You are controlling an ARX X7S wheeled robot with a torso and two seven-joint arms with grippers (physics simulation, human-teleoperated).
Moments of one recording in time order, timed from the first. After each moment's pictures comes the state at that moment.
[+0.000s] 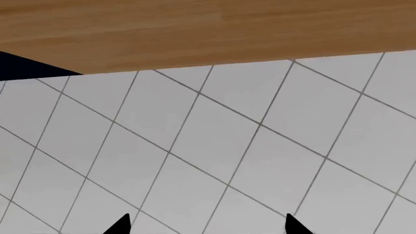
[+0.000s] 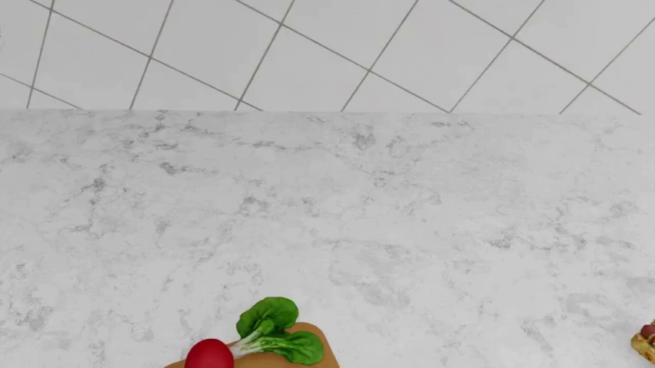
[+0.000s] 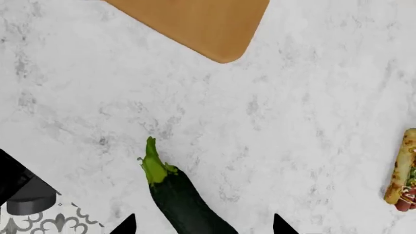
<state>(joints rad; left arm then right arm) -1.05 -0.44 0.04 0.39 -0.57 -1.03 -0.35 2.35 0.83 -1.86 -0.91 3.14 0.89 1.35</state>
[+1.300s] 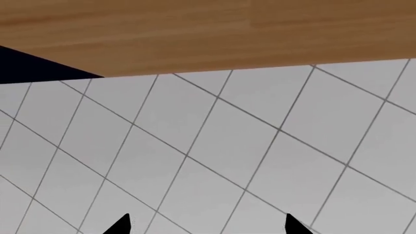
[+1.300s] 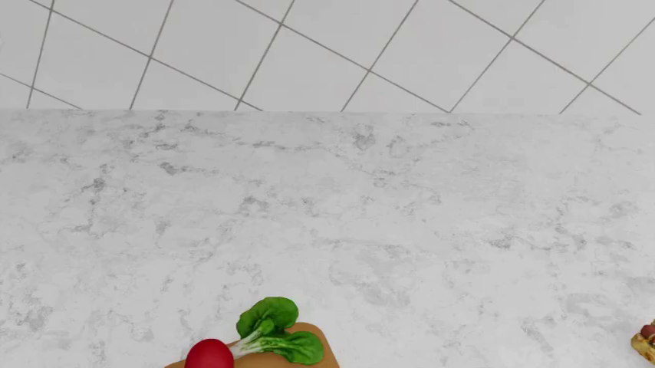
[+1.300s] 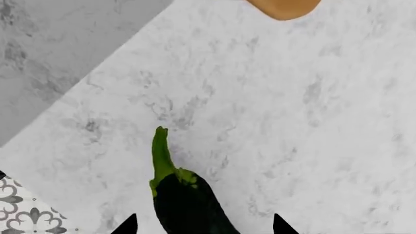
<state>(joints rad) -1.05 -0.47 0.02 0.38 -0.59 -1.03 -0.37 2.10 0.85 -1.96 -0.88 2.92 0.96 1.29</state>
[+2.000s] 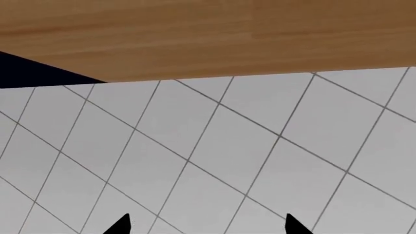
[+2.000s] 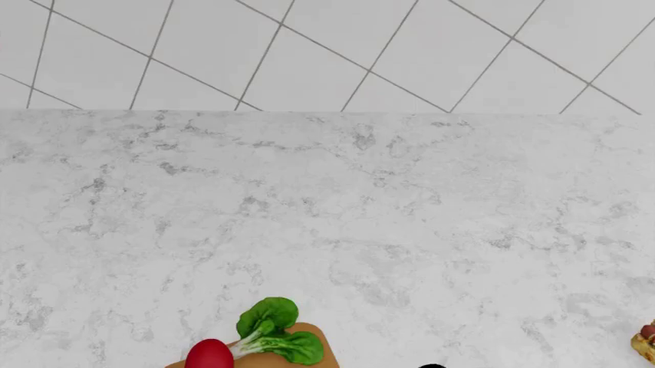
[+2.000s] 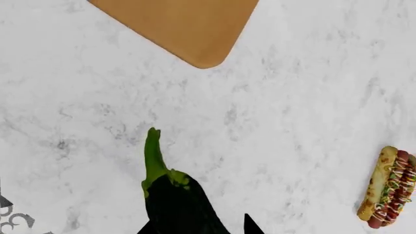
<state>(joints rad) -1.07 -0.48 0.01 0.40 -0.61 -1.04 -0.38 2.29 0.83 -1.87 -0.81 3.03 1.07 1.34</state>
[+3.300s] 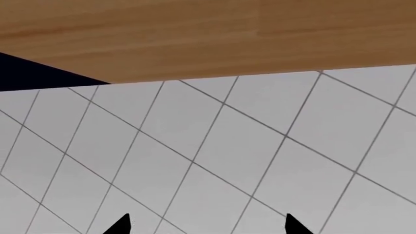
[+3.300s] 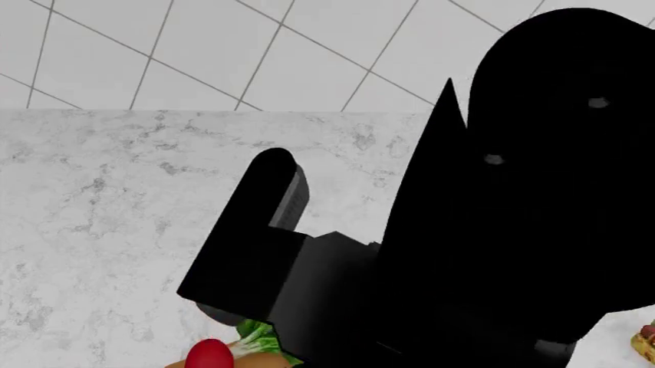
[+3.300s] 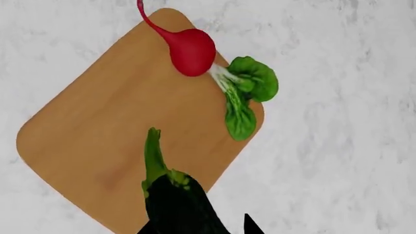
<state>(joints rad) -1.08 -0.49 0.03 0.36 -0.59 -1.01 -0.38 1.99 0.52 -1.38 -0.15 2.20 1.55 0.51</state>
